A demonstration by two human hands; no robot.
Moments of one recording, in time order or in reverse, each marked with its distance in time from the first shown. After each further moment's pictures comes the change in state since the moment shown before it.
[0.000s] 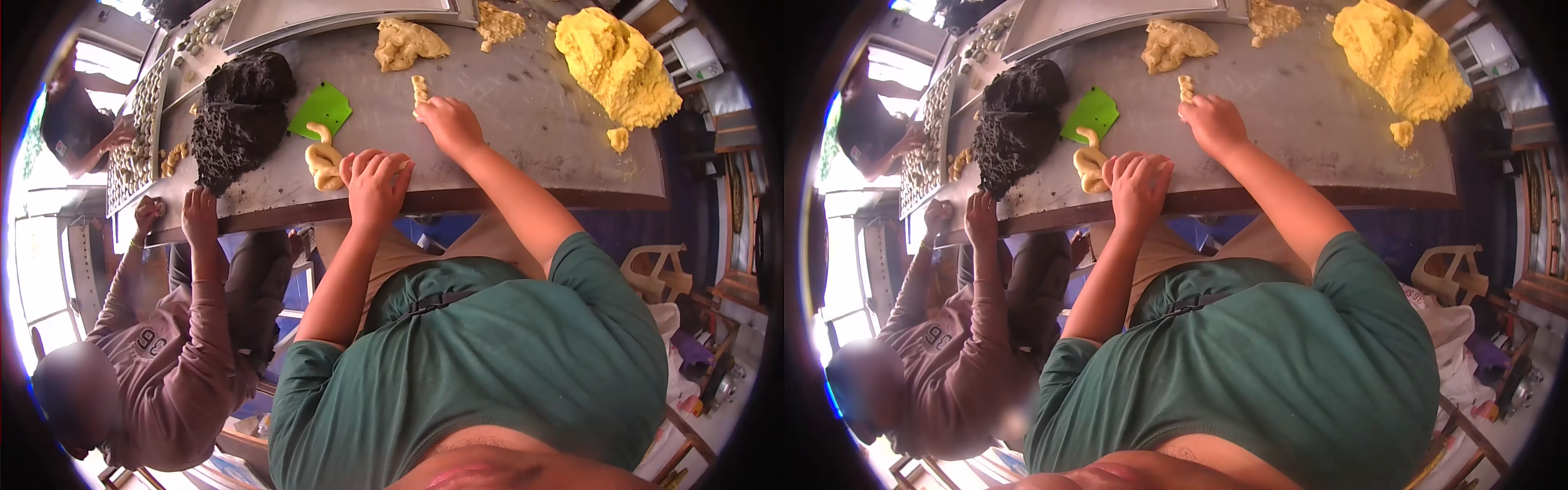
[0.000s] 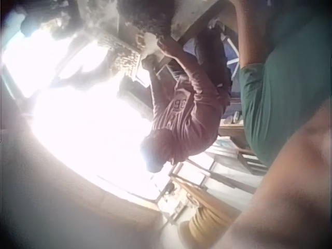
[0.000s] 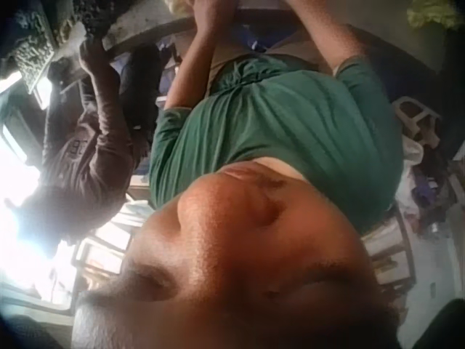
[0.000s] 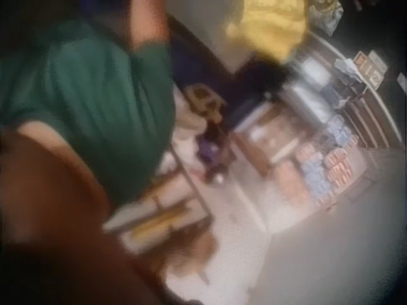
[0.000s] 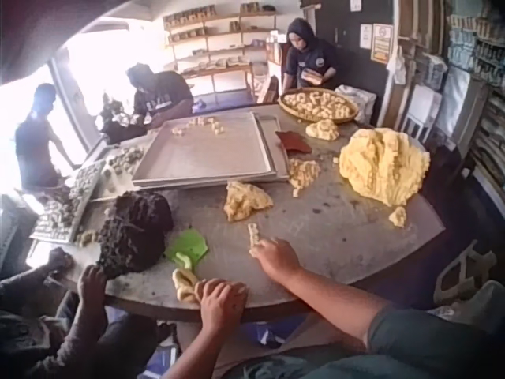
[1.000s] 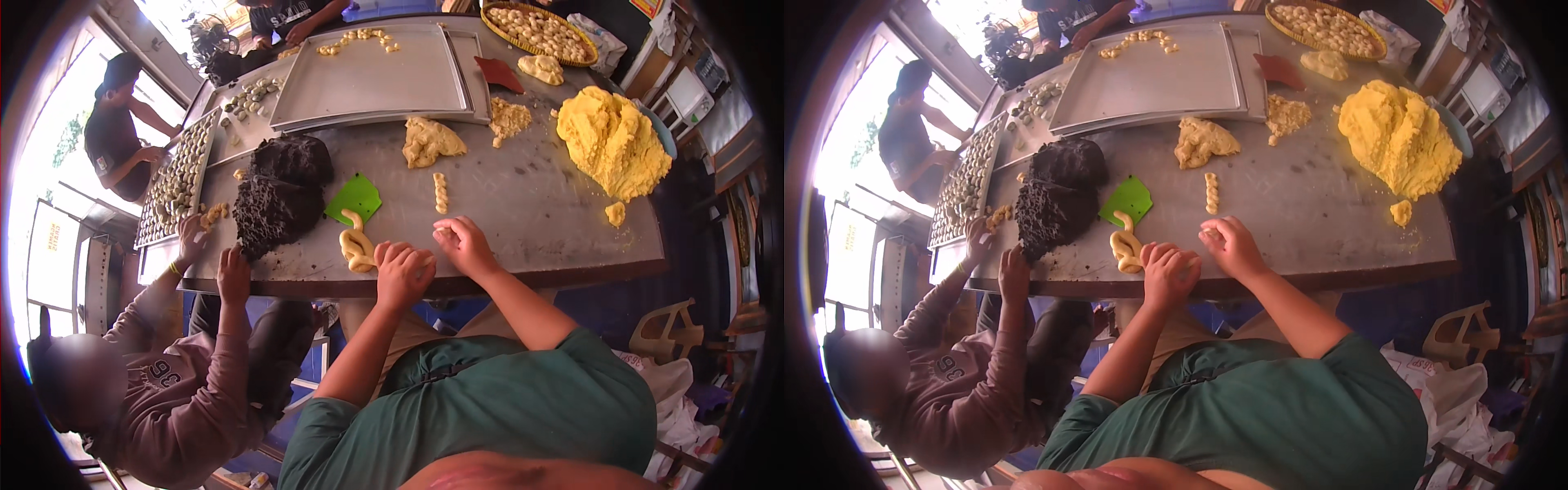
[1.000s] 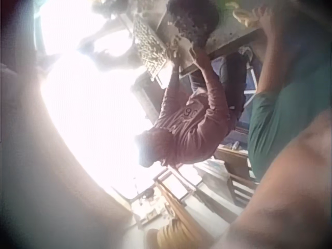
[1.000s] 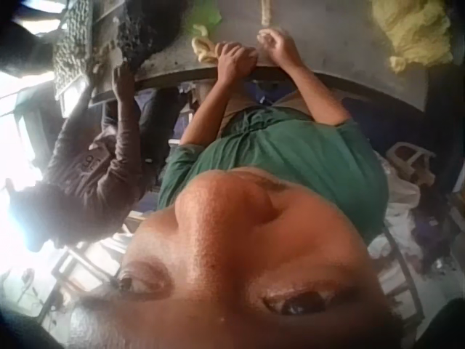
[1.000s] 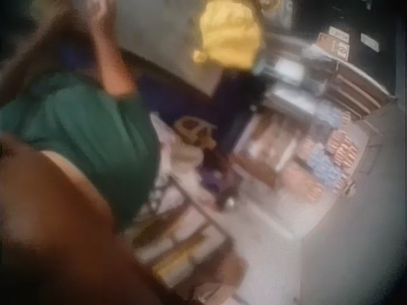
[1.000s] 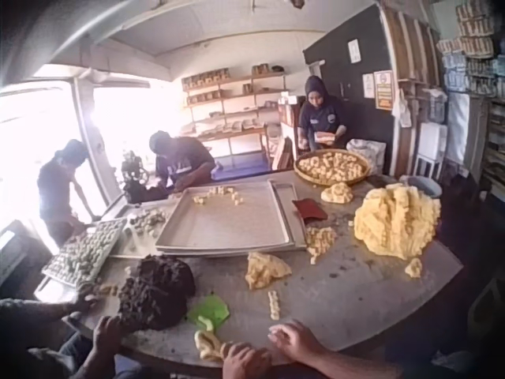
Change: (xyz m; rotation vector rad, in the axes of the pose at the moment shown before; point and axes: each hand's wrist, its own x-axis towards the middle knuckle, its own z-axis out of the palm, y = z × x) left_hand -0.005 -0.001 -0.002 -0.113 0.010 0.079; right_hand -0.052 -0.042 -0.011 0.475 0.131 0.063
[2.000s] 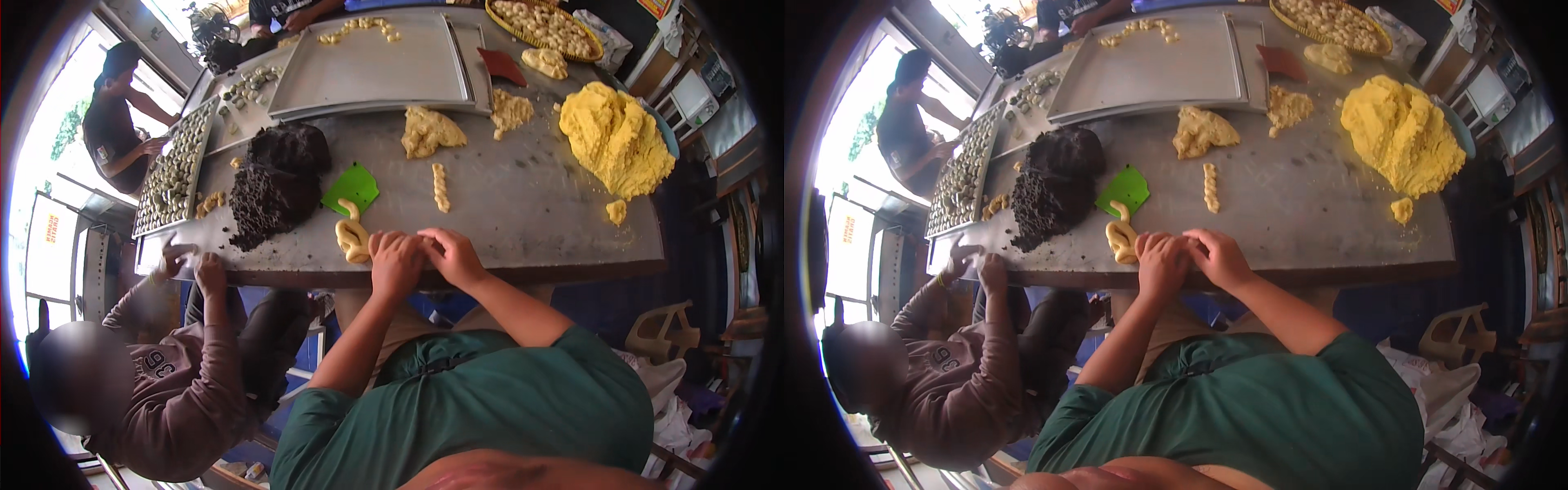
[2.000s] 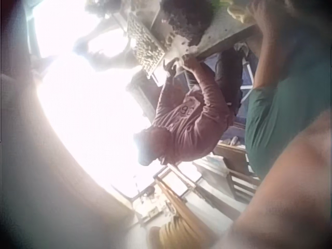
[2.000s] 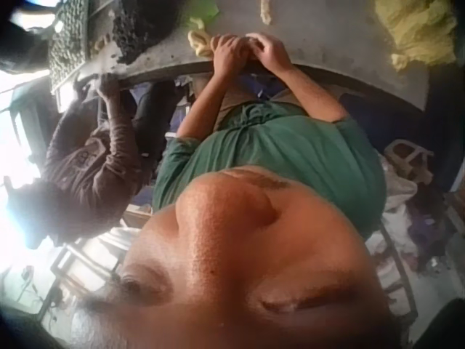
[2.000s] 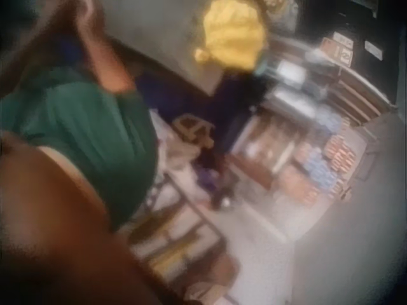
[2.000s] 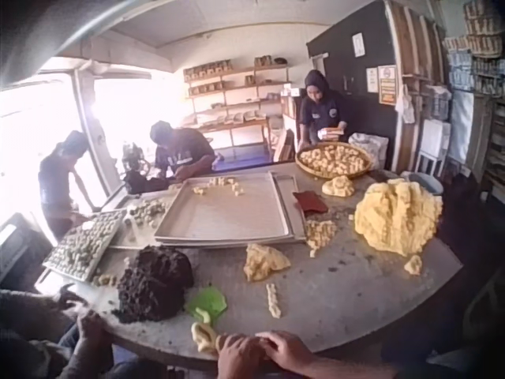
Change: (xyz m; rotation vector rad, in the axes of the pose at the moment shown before) left_hand -0.004 -0.012 0.006 0.098 -0.130 -0.118; right_hand -0.017 -0.011 0.016 0.058 -0.063 -0.143
